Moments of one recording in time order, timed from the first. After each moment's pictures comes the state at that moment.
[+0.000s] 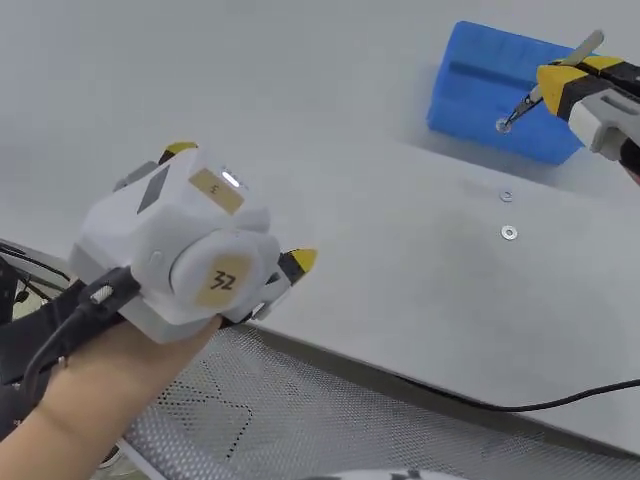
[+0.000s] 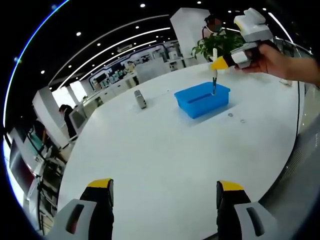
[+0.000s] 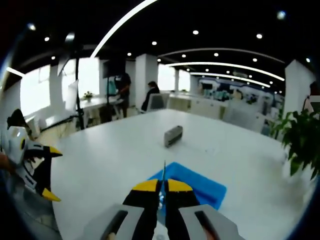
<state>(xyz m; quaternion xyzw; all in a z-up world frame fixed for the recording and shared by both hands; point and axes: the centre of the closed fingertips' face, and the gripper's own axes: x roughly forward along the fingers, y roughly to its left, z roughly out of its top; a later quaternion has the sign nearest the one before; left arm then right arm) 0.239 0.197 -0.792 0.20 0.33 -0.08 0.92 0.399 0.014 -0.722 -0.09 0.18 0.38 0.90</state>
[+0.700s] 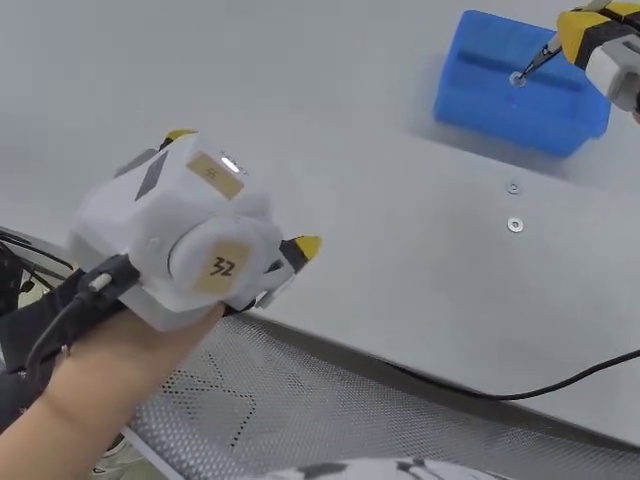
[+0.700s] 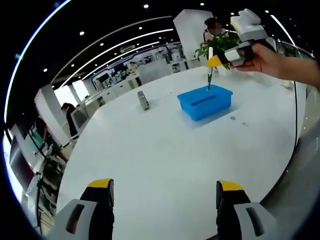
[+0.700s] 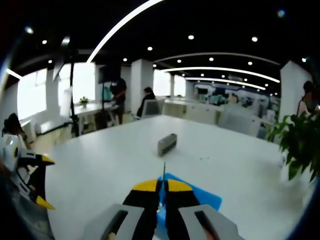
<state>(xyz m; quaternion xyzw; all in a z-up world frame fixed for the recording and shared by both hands) 0.240 0.201 -0.787 0.18 0.32 -0.07 0.93 0.425 0.017 -0.711 -0.08 0.16 0.37 0.91</state>
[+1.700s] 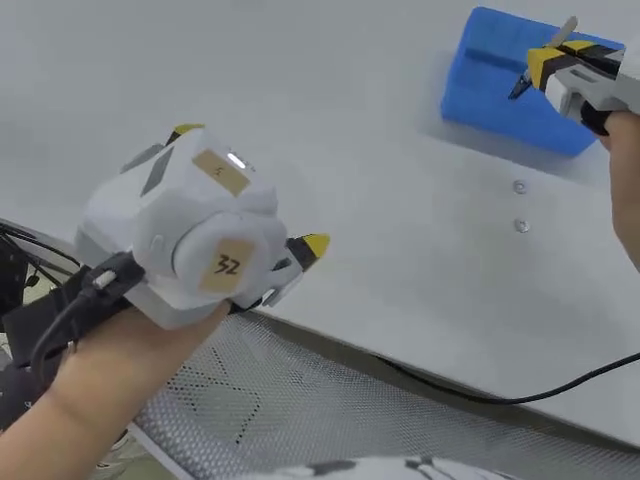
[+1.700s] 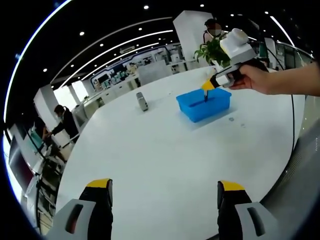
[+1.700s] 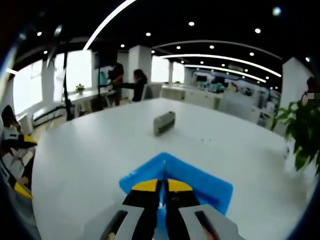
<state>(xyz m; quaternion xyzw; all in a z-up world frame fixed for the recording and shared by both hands) 0.240 0.197 -0.788 0.18 0.32 -0.08 0.93 0.444 0.028 -0.776 -0.11 0.21 0.35 0.90</state>
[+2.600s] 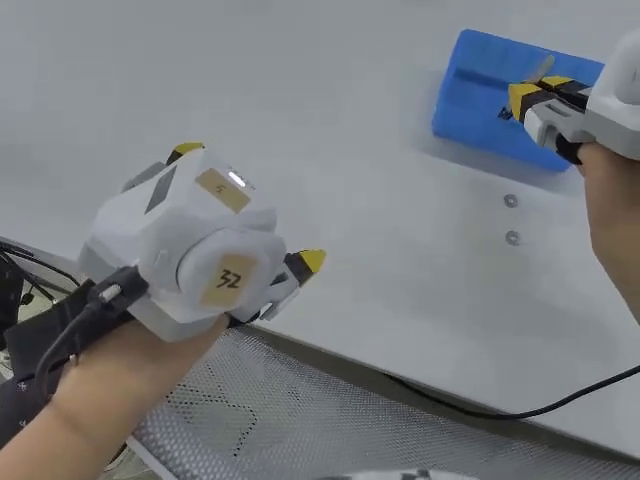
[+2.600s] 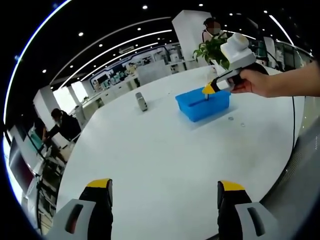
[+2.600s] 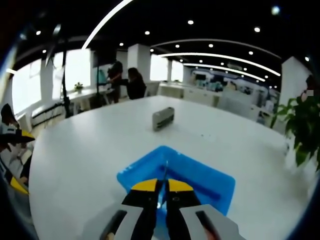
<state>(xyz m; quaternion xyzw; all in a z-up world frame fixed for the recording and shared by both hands) 0.241 0.197 -0.789 0.19 0.32 -0.08 0.93 0.444 0.021 -0.788 -0.11 0.22 0.35 0.91</state>
